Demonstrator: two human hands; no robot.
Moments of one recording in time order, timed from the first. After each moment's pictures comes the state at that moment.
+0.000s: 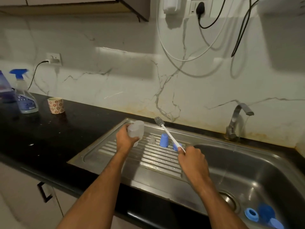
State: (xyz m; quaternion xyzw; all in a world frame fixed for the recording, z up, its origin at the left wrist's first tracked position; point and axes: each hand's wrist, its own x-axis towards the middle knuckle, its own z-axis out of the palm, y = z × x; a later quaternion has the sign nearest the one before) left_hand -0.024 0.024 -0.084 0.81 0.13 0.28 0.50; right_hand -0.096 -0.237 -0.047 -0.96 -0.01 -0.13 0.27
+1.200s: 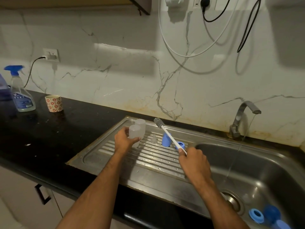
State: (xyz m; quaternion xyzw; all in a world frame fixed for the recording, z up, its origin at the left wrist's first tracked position) left_hand -0.010 0.051 -0.103 0.81 0.14 0.24 0.52; right_hand -0.073 -0.220 -0.066 -0.96 -0.02 -0.11 0.25
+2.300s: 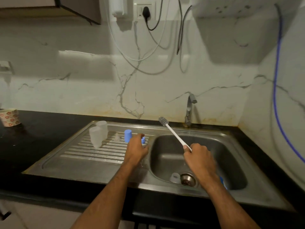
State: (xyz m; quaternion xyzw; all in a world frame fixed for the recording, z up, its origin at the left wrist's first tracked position) left_hand -0.051 -0.136 -0.095 0.90 0.00 0.21 0.38; right_hand -0.131 -0.364 -0.041 -0.96 0.08 -0.17 0.23
